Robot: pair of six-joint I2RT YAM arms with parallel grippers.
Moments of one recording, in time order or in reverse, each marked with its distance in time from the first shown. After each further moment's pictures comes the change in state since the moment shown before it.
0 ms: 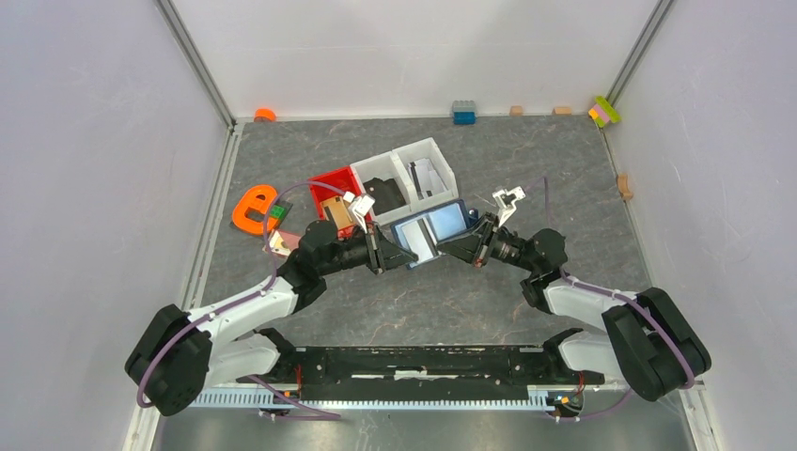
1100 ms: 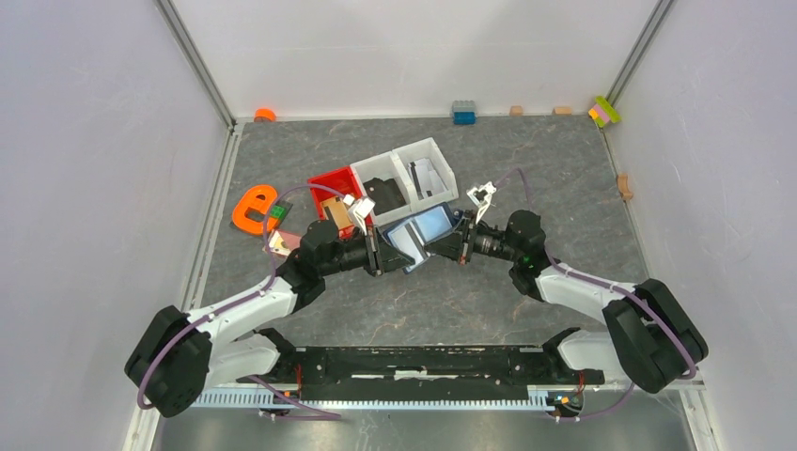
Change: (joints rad) left arm 0.013 -0.007 0.000 -0.079 0.002 0.011; right arm 0.081 0.044 0.147 -0.384 0.047 -0.266
